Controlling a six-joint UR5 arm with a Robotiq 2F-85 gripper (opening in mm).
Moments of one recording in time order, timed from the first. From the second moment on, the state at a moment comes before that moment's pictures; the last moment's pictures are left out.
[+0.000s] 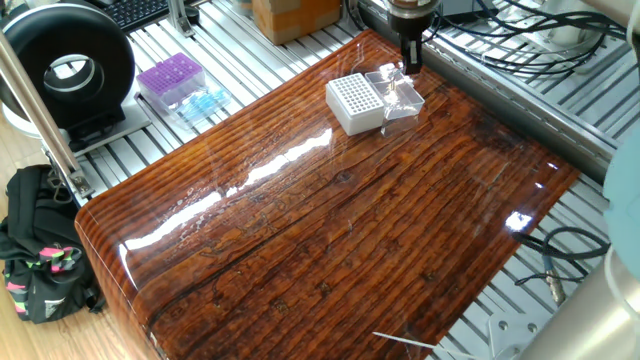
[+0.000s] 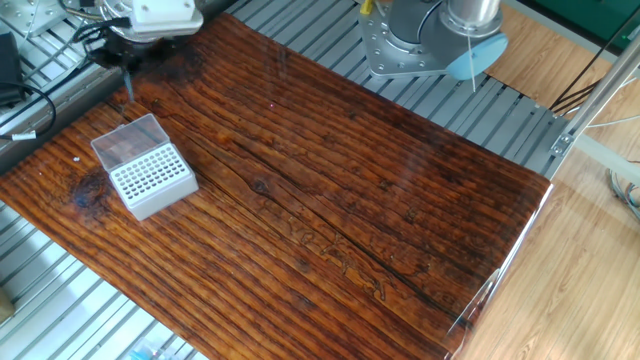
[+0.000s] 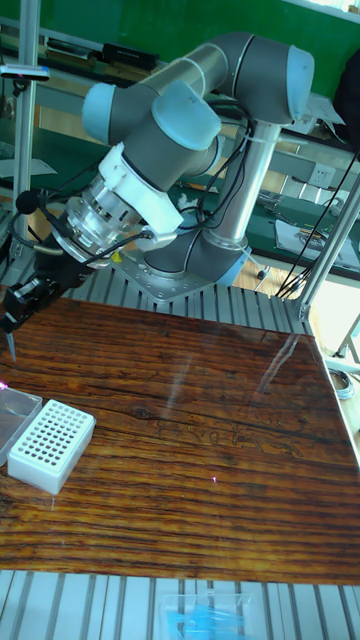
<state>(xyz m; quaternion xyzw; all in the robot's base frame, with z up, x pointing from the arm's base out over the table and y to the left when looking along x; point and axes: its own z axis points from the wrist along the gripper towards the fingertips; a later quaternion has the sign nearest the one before) 0.546 -0.243 0.177 0.52 -0.81 0.25 0.11</state>
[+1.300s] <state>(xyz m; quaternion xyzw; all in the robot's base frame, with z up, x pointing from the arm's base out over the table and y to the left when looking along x) 0.589 -0.167 0.159 0.56 -0.78 0.25 0.10</state>
